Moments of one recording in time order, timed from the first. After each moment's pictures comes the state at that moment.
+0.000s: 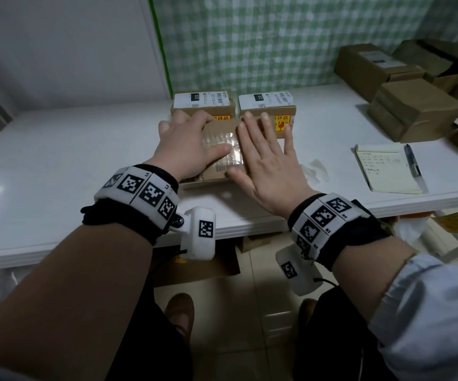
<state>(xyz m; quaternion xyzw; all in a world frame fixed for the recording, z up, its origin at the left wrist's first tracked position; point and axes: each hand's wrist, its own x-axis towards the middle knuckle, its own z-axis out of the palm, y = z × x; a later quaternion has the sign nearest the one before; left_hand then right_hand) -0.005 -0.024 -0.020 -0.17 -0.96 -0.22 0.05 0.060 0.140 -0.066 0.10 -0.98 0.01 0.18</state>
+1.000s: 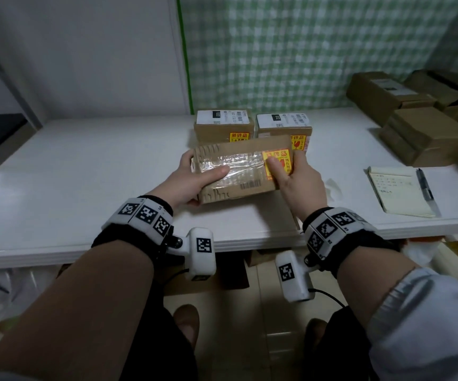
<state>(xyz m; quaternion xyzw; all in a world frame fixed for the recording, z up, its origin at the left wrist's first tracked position) 0.006 -0.070 -0.049 -0.03 -0.80 -0.58 -0.16 0.047 0.146 -0.067 -0.12 -0.90 0.38 0.16</state>
